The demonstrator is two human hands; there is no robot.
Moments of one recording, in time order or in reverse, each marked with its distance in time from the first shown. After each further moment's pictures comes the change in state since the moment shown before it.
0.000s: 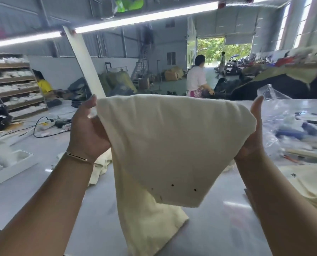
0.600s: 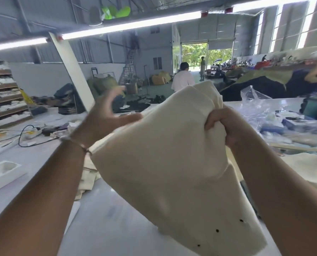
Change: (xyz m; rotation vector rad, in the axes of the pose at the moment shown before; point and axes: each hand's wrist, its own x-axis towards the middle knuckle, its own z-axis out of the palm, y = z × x) left_hand 0.004 0.025 0.025 1.355 0.066 0.300; right_hand 0.007 0.007 0.069 -0.823 0.669 -0.086
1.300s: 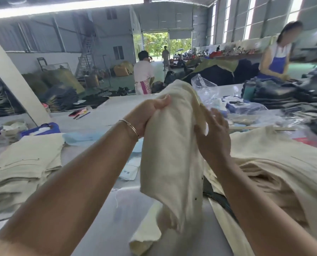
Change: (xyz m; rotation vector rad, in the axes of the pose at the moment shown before) left_hand 0.041 0.133 0.227 -0.991 -0.602 -0.471; right_hand -0.061 0.053 -0.144 -1.074 0.750 -0.264
